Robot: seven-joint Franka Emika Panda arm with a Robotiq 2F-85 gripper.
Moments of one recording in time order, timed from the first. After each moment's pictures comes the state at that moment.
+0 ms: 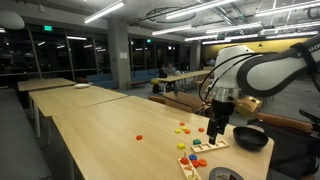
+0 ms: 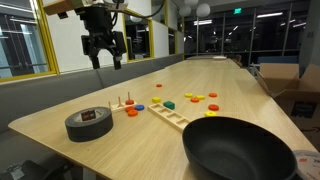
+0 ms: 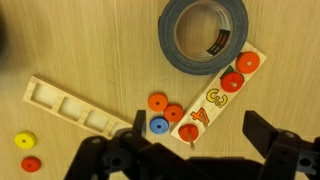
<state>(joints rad) 0.08 -0.57 0.15 -2.70 0.07 2.20 0.15</state>
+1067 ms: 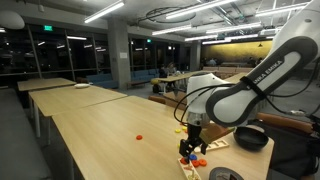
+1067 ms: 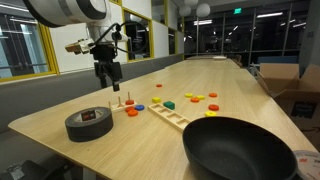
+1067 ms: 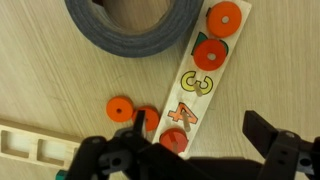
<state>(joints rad) 0.07 -0.15 0.27 -2.55 0.01 2.43 0.57</state>
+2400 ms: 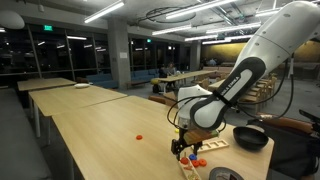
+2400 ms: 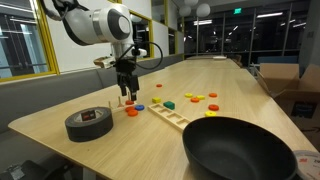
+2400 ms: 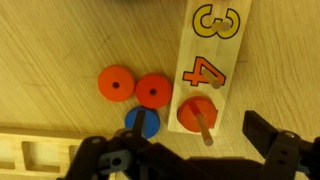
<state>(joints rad) 0.10 0.10 0.12 -2.41 -0.07 2.52 0.71</state>
